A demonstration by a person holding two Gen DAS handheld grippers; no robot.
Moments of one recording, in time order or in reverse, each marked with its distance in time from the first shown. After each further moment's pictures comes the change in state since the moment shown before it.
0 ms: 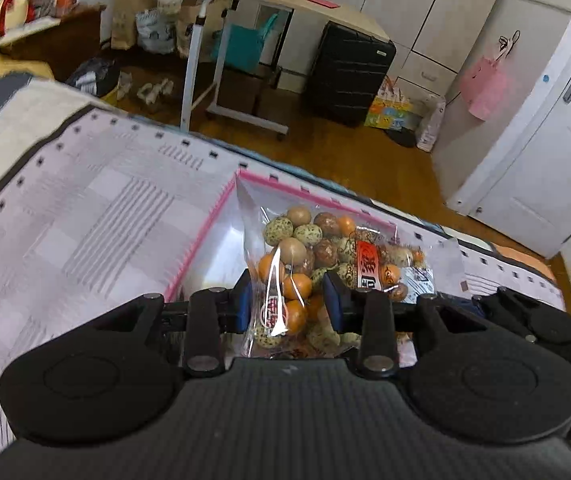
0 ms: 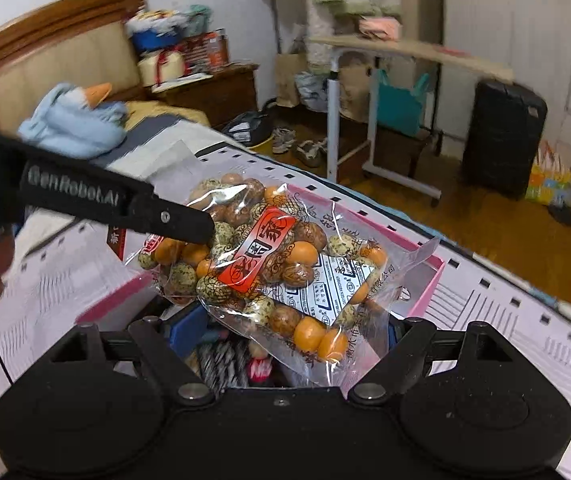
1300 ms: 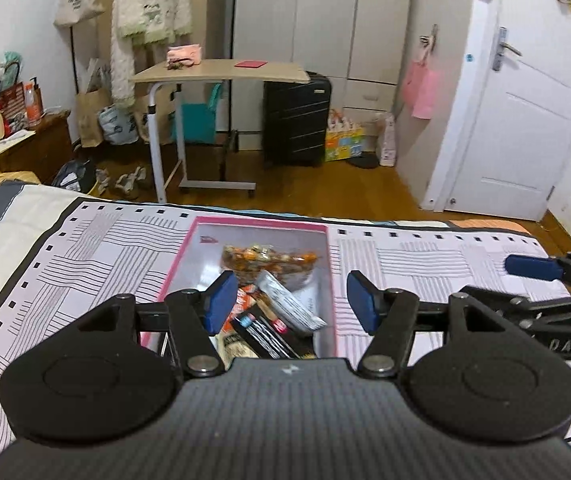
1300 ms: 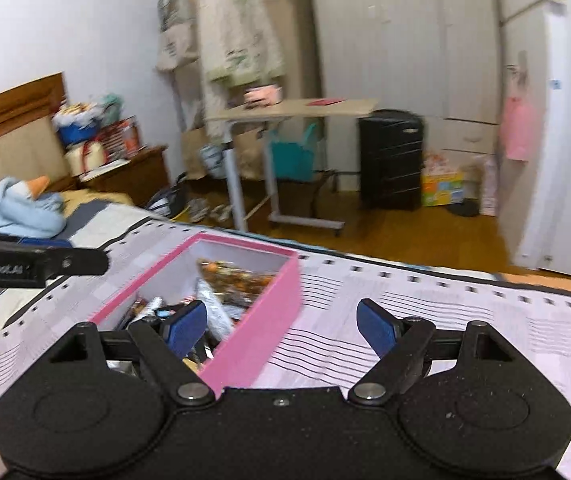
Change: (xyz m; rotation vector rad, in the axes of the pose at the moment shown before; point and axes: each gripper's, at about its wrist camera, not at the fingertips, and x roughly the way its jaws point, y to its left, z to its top) left arm -0.129 -0.077 -0.077 0.270 -0.179 -0.025; right arm -0.182 -0.014 -0.083 0.191 -0.238 -0.260
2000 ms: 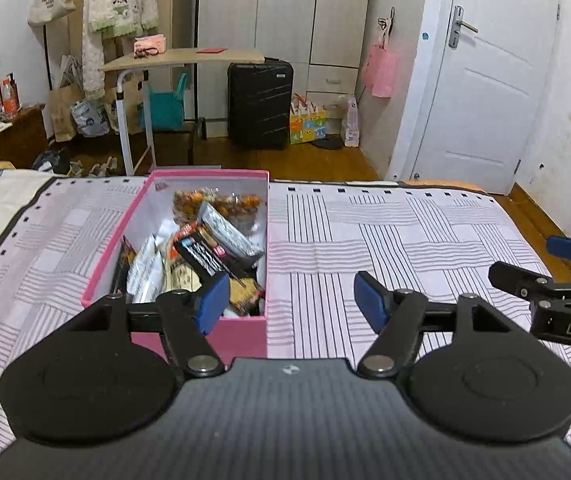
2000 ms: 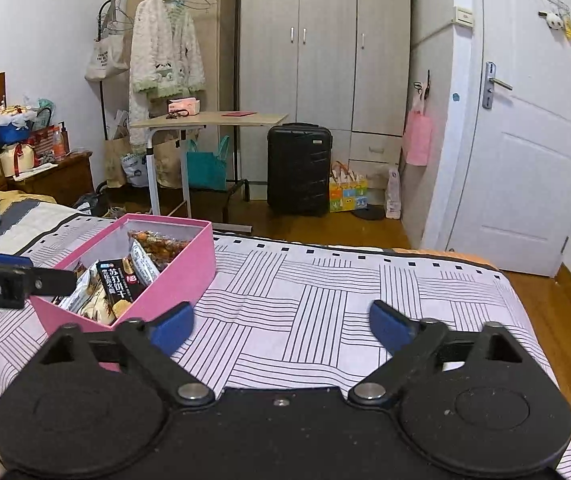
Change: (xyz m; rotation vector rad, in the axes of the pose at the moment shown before) left arm -0.046 -0.050 -0.074 0.036 0.021 -0.072; right arm -0.084 0.008 -0.071 0.000 -0.052 -0.265
